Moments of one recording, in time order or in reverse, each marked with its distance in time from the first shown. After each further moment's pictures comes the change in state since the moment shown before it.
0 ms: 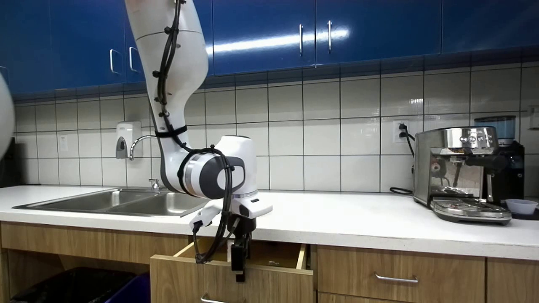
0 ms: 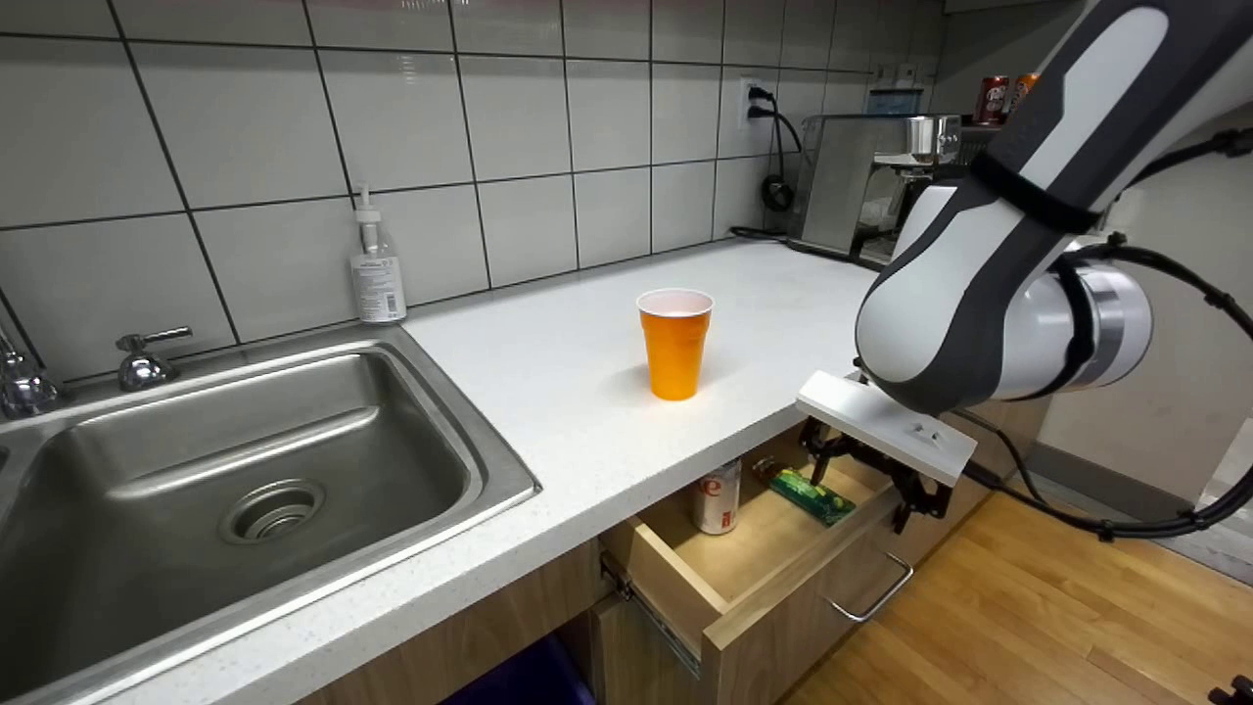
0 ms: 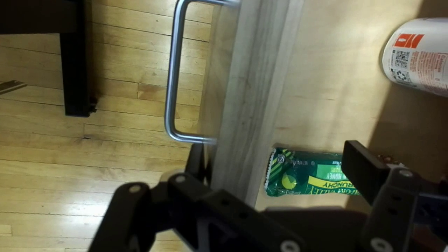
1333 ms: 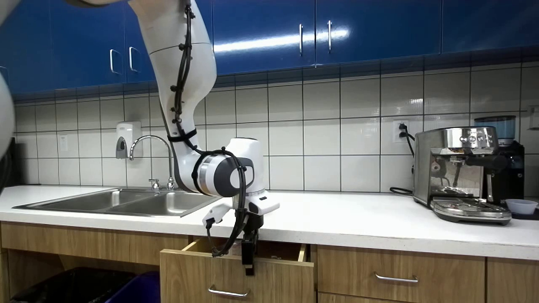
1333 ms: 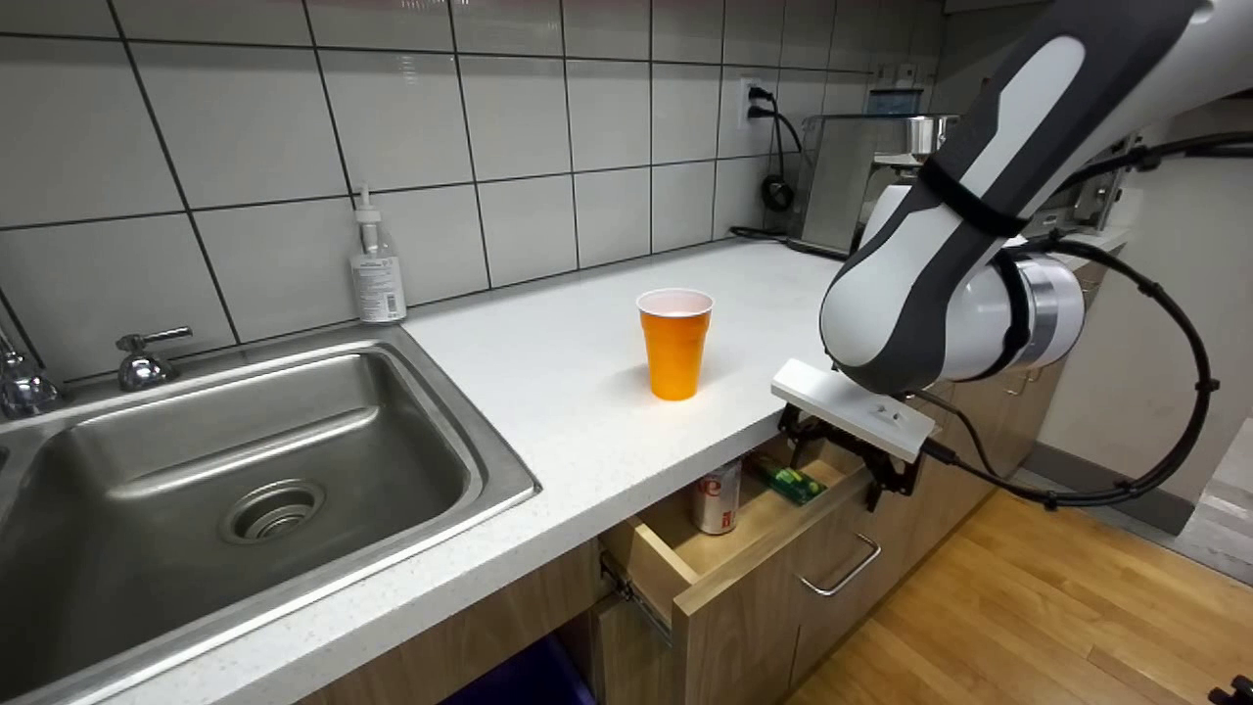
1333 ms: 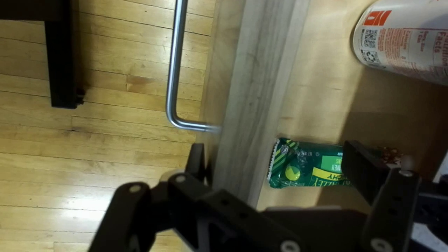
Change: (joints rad) arm 0.001 0.076 -0.021 0.126 -0.025 -0.053 0.007
